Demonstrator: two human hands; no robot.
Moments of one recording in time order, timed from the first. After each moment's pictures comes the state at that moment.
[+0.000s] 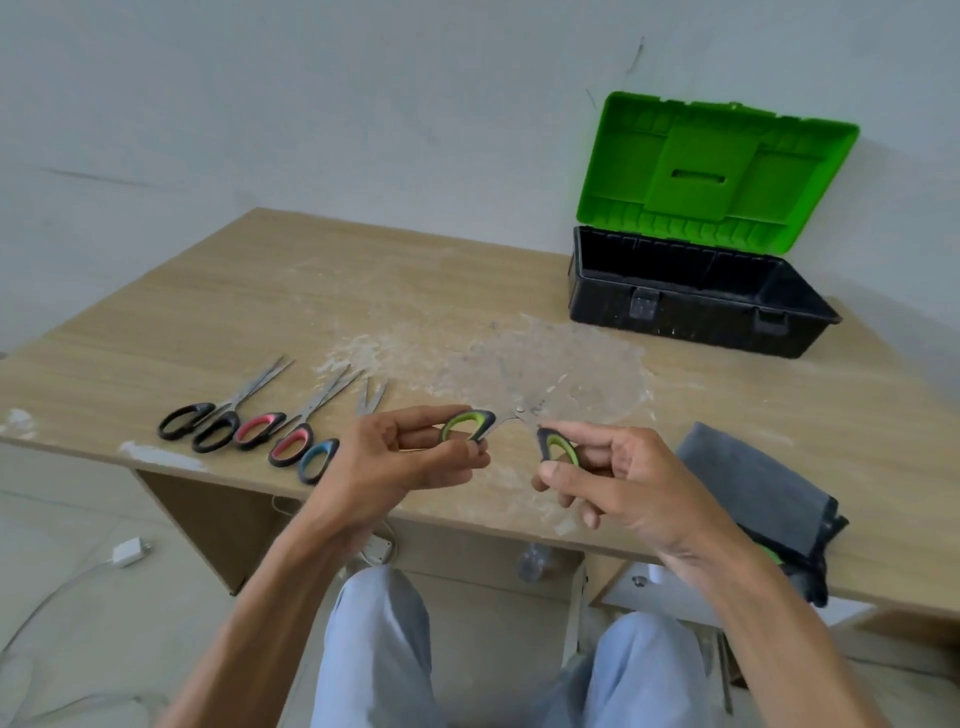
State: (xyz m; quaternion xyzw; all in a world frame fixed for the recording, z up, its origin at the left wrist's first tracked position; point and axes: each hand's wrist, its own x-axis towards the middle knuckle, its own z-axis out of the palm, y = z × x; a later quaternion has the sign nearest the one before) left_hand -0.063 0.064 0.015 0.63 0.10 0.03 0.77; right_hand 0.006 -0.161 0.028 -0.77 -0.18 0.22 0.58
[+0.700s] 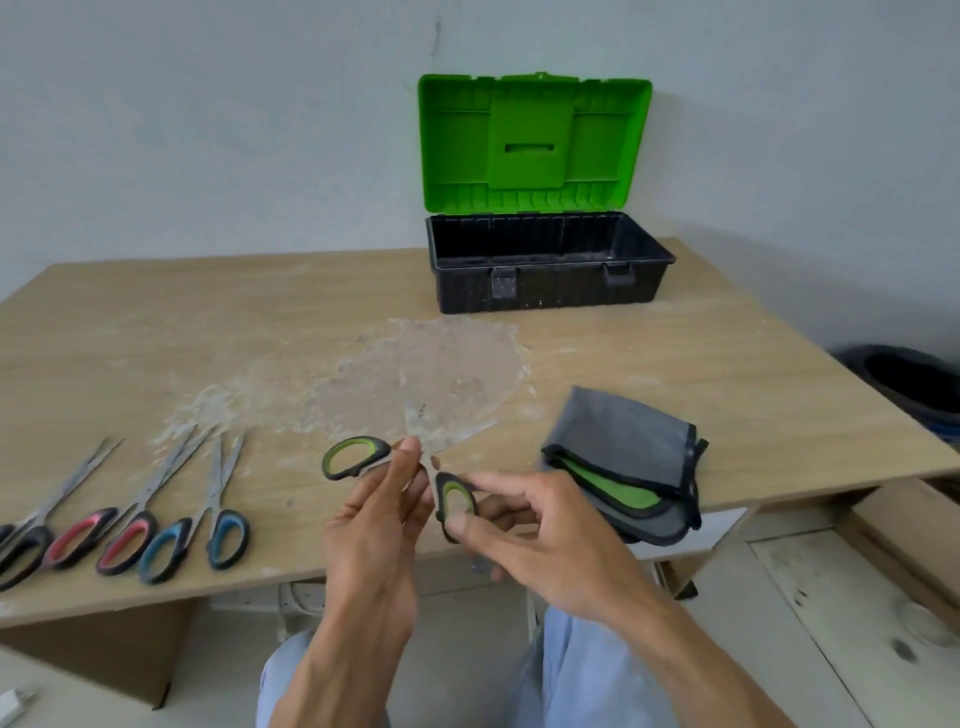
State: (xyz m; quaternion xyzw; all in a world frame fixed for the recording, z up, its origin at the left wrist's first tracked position) left_hand -0.029 -0.044 -0.007 0.39 0.29 0.08 0.87; right_hand -0.026 -0.198 -0.003 -0.79 -0.15 0.14 0.57
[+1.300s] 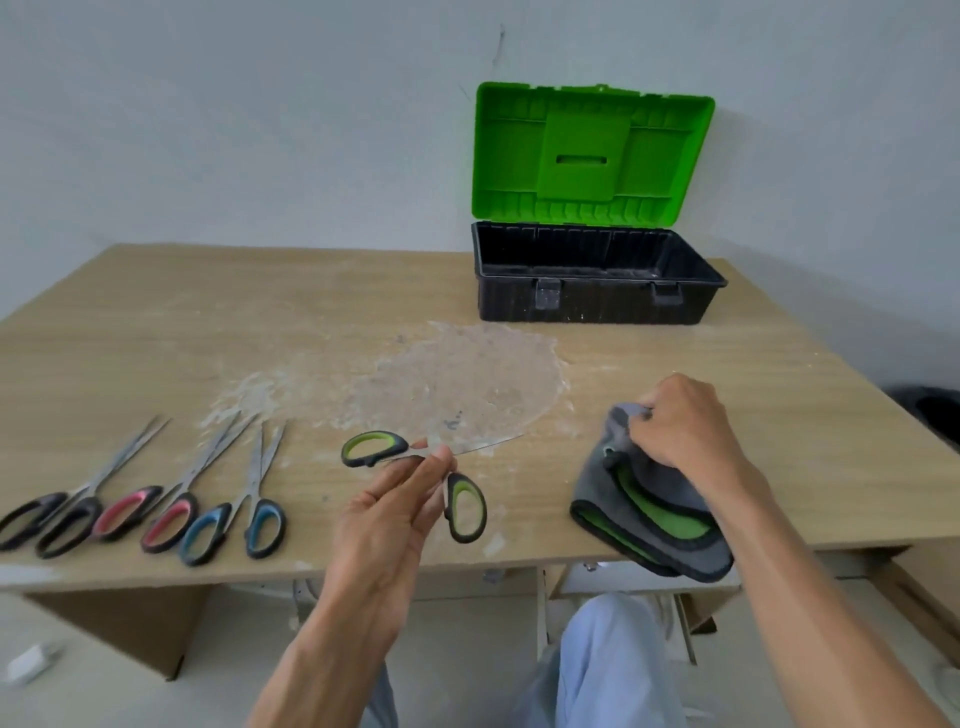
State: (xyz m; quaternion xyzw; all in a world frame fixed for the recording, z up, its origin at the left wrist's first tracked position) left_hand -0.026 -0.016 -0.004 0.42 0.24 0.04 0.88; right_hand 0.104 -0.257 0.015 -0.99 0.05 -0.02 0.14
